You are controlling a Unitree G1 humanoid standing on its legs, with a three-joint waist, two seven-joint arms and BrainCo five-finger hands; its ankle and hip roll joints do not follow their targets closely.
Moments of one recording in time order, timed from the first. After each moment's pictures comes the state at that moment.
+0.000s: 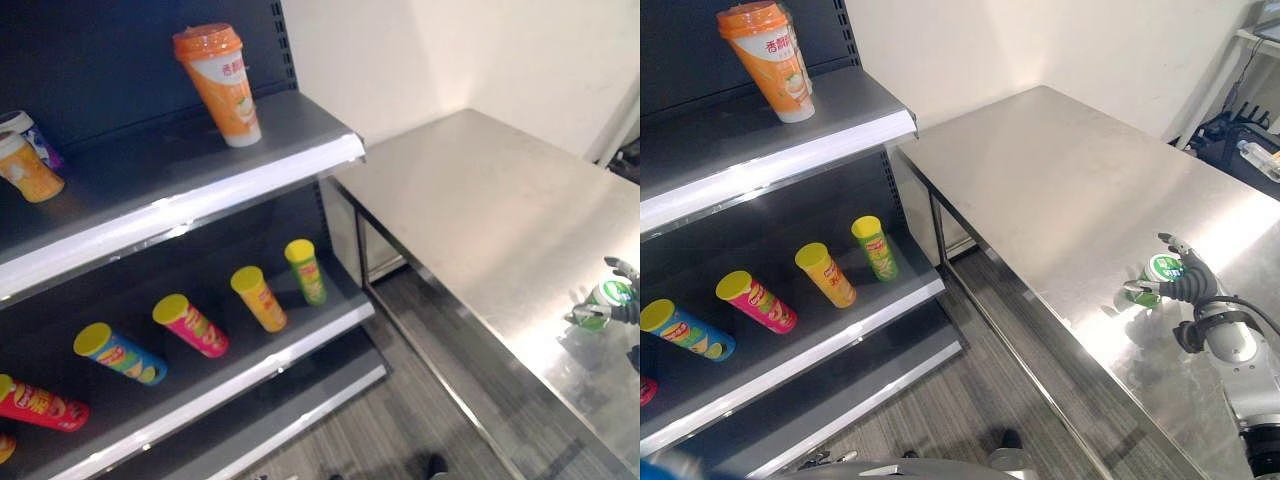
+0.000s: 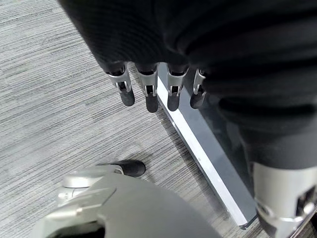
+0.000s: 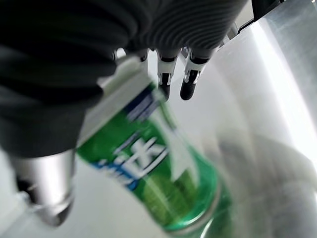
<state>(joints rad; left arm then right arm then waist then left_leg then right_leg) 0.13 0.19 -0.08 1.18 -0.13 -0.07 0.02 0.11 -0.96 -0.14 0.26 0.06 -0.07 0.05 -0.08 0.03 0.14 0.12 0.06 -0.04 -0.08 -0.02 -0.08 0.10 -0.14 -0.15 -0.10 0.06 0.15</state>
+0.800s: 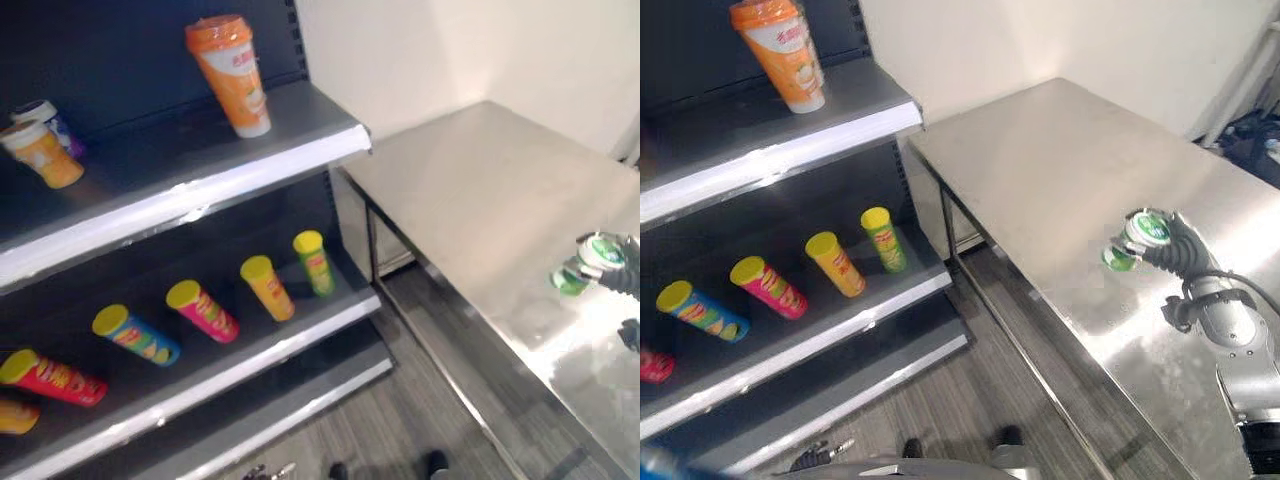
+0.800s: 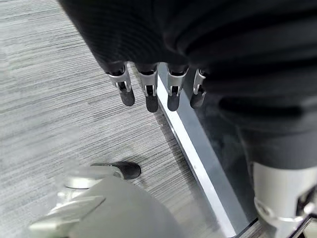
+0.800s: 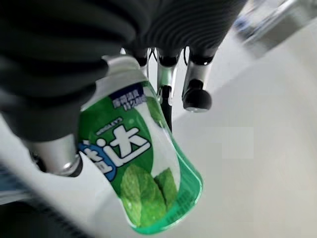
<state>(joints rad) 0.12 0.19 -0.04 1.13 -0.16 -0.07 0.02 0.04 -0.92 -0.20 -0.01 0.08 -0.12 0.01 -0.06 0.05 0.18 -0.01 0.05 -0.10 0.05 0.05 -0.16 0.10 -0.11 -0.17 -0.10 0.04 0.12</state>
